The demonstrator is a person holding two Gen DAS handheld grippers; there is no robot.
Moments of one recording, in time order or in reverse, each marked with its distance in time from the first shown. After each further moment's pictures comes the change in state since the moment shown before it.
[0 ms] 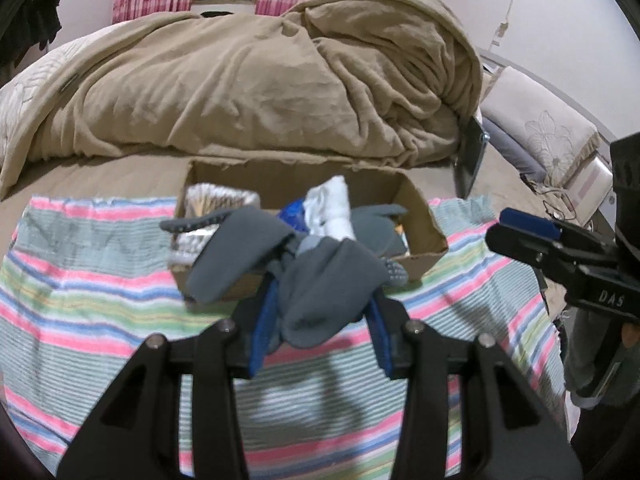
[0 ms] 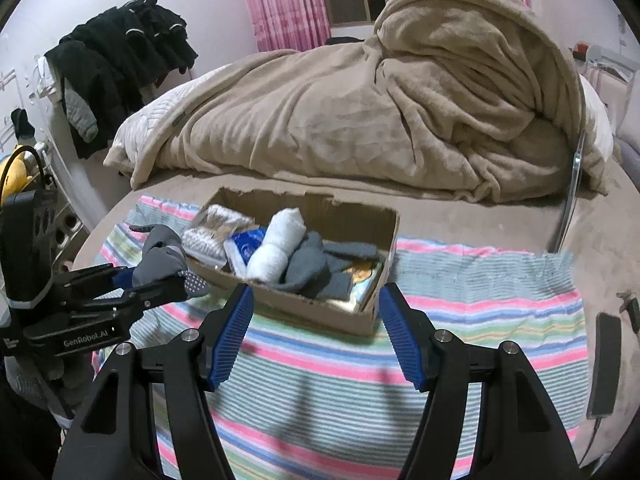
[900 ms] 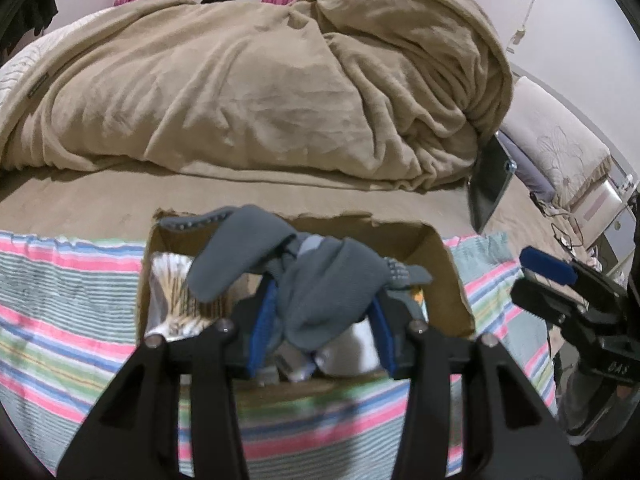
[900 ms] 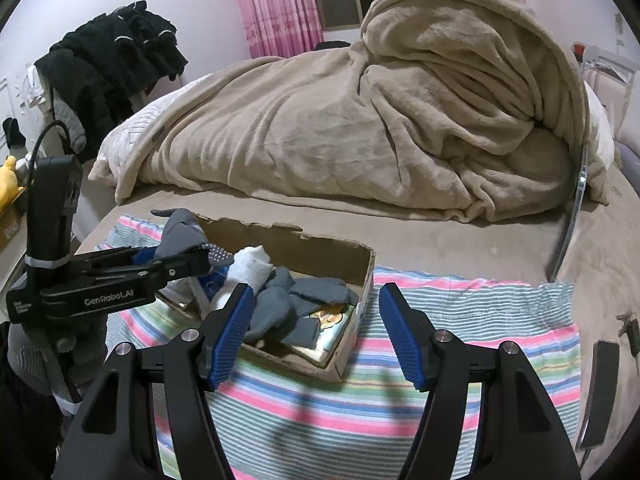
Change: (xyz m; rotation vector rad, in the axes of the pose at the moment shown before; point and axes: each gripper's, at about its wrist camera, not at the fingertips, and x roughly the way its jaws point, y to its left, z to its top) left arm 0.069 0.014 0.067 -0.061 0.038 -0.018; right arm 0.029 -0.029 0.030 0.007 -0.006 -0.012
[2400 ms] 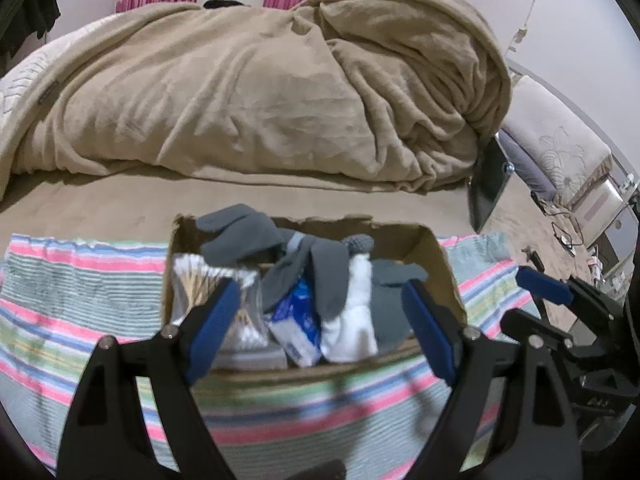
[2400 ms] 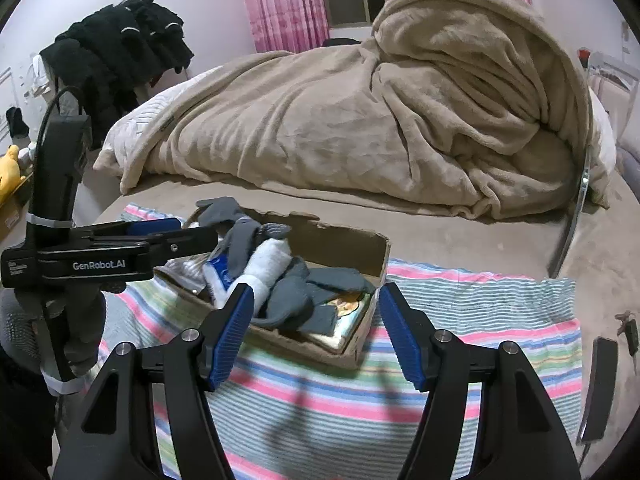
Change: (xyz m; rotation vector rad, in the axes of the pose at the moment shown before) left arm -0.031 -0.001 0.001 0.017 0.003 0.025; right arm -0.014 0.024 -0.010 -0.028 0.010 0.003
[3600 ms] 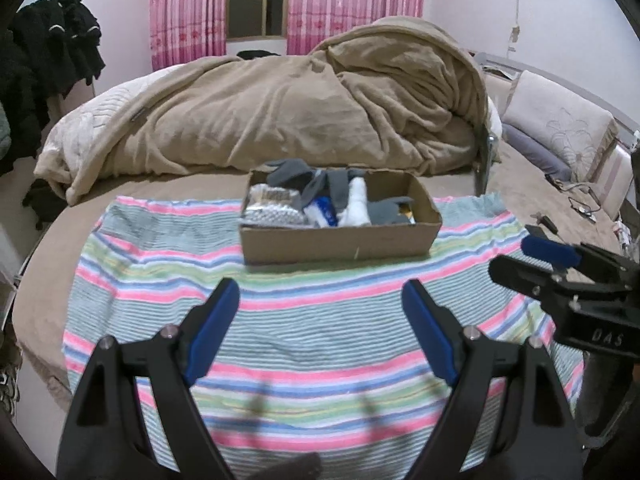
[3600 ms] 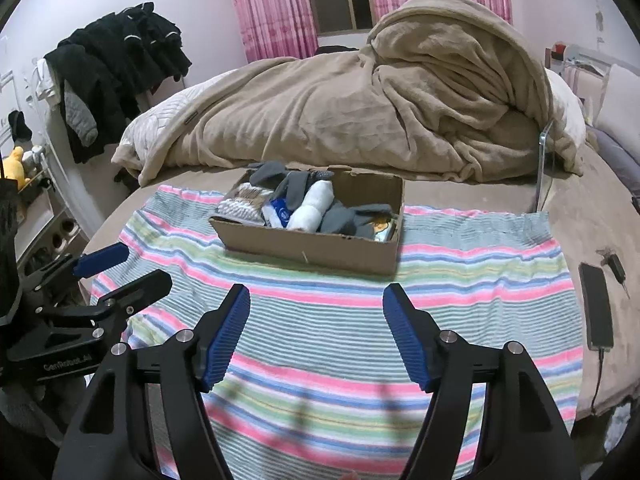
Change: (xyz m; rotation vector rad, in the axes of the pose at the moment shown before) left arm -0.131 -0.037 -0.136 0.076 -0.170 0.193; right arm -0.077 0.064 -0.080 0.052 -0.042 -0.050
